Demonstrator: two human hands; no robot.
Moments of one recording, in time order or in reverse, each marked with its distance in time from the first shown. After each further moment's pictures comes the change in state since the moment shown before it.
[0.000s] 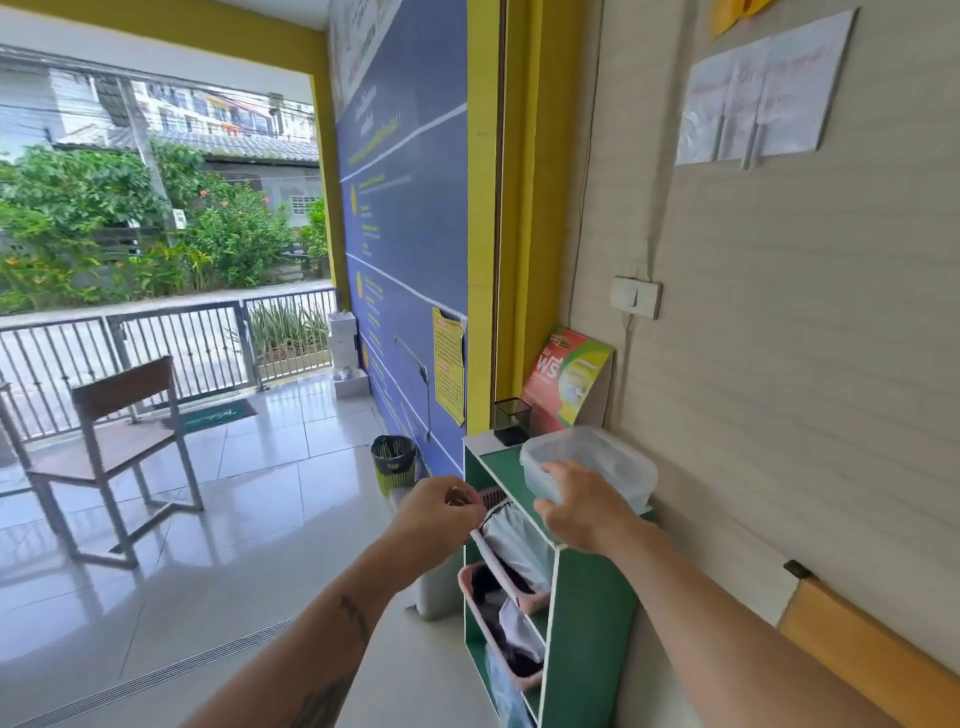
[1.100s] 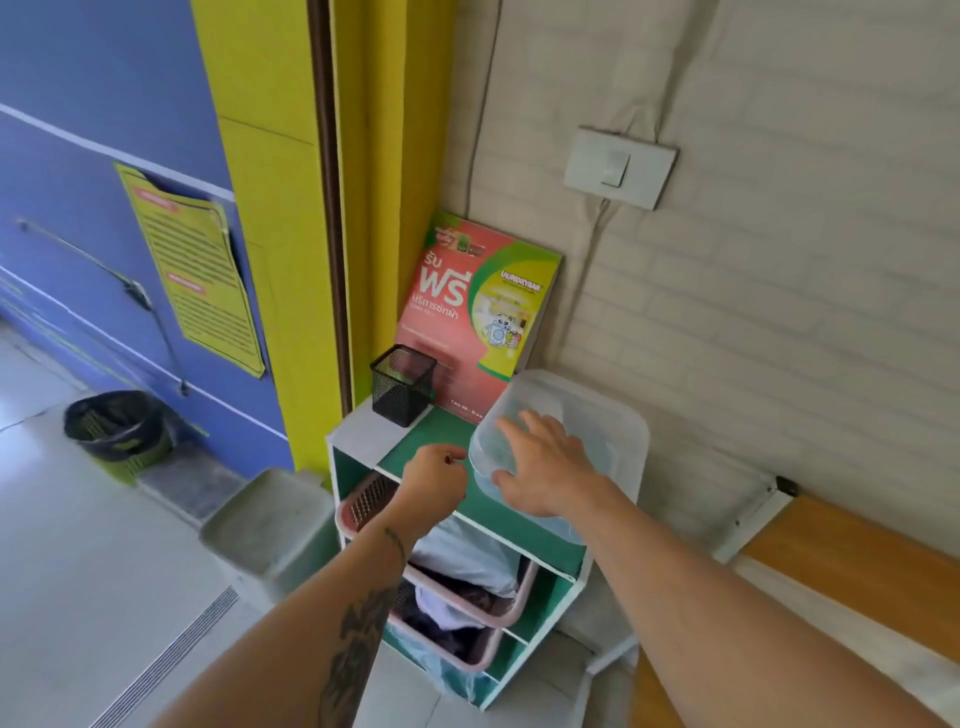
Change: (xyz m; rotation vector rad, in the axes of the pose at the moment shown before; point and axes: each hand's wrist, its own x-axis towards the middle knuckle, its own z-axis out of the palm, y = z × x) left_hand 0.421 -0.111 0.099 0.046 -0.588 -0.073; right_hand 0.292 0.050 0.098 -0.370 -0.106 0.591
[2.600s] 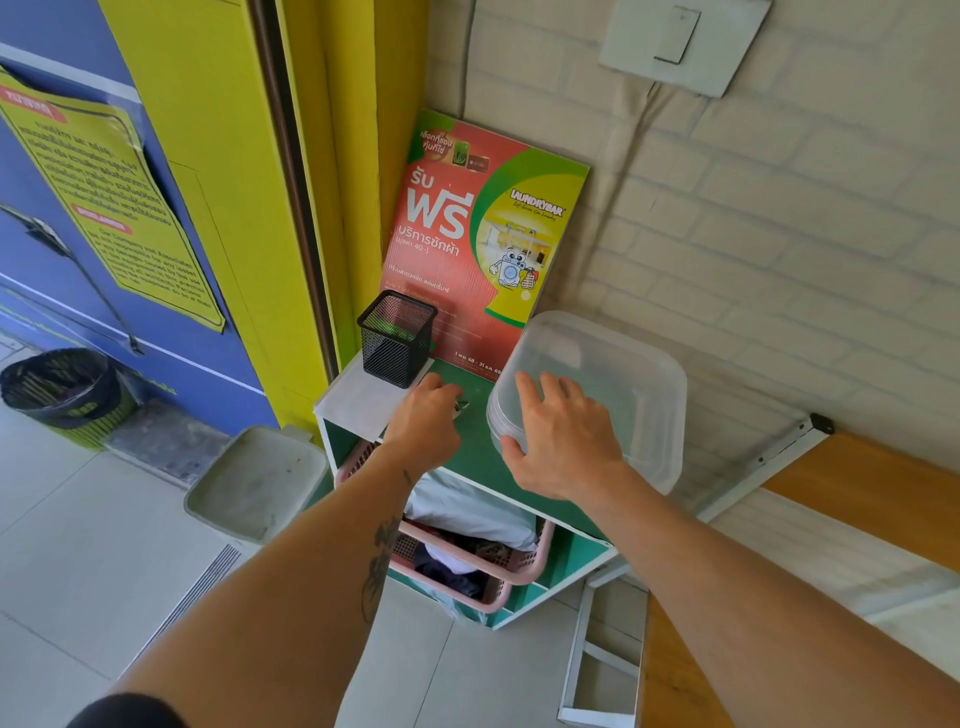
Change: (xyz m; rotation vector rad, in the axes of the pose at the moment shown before) left_hand 0.089 -0.026 -0.015 0.689 -0.051 0.410; right_hand 0.023 -0.017 0.028 -0.153 0.208 0.064
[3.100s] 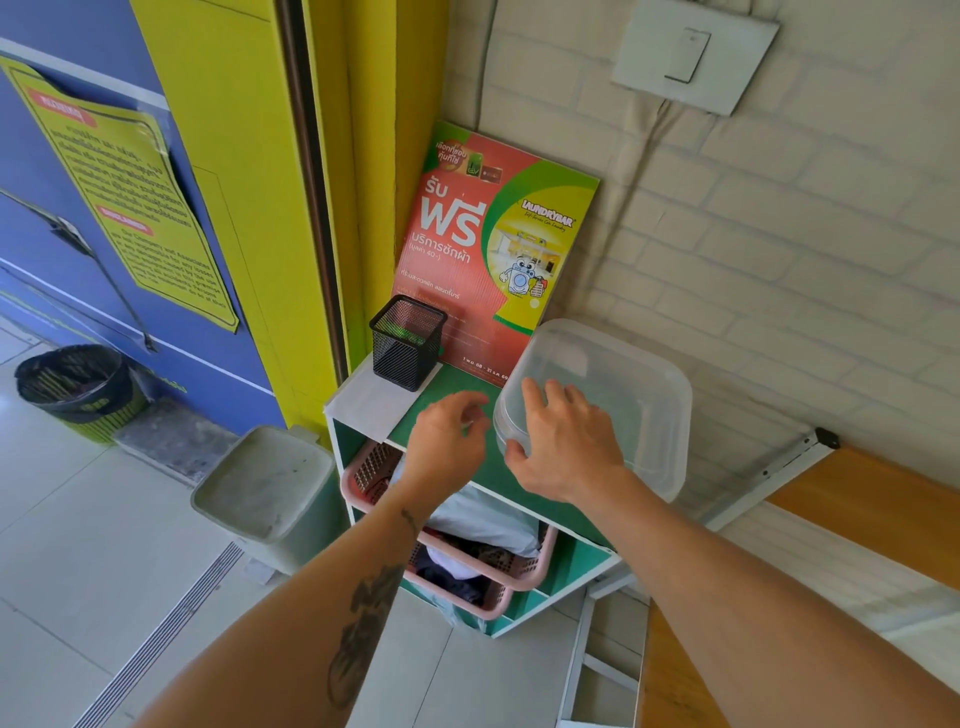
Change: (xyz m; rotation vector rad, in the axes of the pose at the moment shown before) left_hand -0.032 0.017 0.011 -0.445 0.270 0.010; right_hand 0.002 -0.002 -0.001 0.001 -0.034 0.003
